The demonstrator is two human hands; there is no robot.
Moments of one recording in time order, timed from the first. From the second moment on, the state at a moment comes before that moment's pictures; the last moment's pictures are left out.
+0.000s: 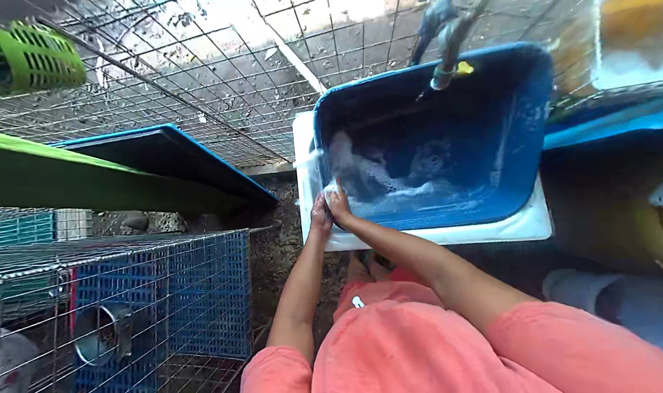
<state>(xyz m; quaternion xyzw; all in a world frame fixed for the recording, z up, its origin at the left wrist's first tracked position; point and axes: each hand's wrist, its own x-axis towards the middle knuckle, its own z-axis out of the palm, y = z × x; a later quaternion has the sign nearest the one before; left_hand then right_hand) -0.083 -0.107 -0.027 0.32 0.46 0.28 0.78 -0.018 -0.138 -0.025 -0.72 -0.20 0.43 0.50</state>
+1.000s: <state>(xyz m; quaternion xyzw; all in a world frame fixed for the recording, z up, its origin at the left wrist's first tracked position) -0.062 -0.070 -0.027 0.48 0.45 0.25 0.71 0.155 -0.319 0.004 -0.77 -0.42 0.48 -0.04</state>
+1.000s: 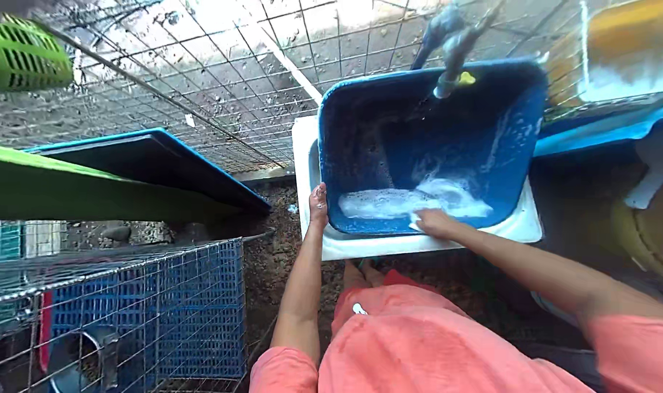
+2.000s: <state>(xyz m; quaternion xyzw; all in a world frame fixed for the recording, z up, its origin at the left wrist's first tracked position) -0.063 -0.089 -0.028 0.41 0.49 0.23 0.74 0.141 -0.035 -0.035 -0.77 -0.56 0.07 0.31</state>
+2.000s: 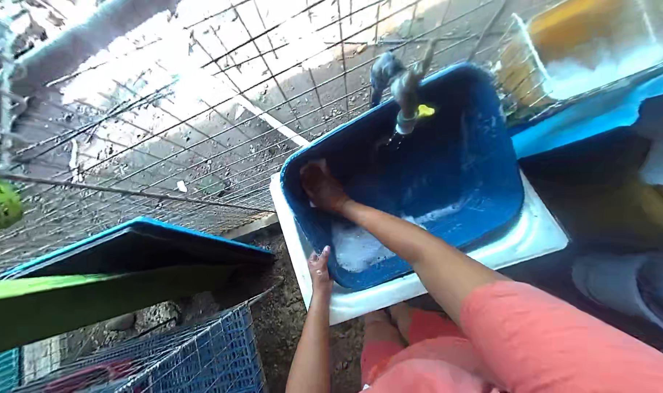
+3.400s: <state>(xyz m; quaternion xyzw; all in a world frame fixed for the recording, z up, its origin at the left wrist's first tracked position) -0.061 -0.093 -0.030 0.45 0.50 0.26 0.69 0.127 -0.287 -0.010 -0.88 -0.24 0.41 0.06</state>
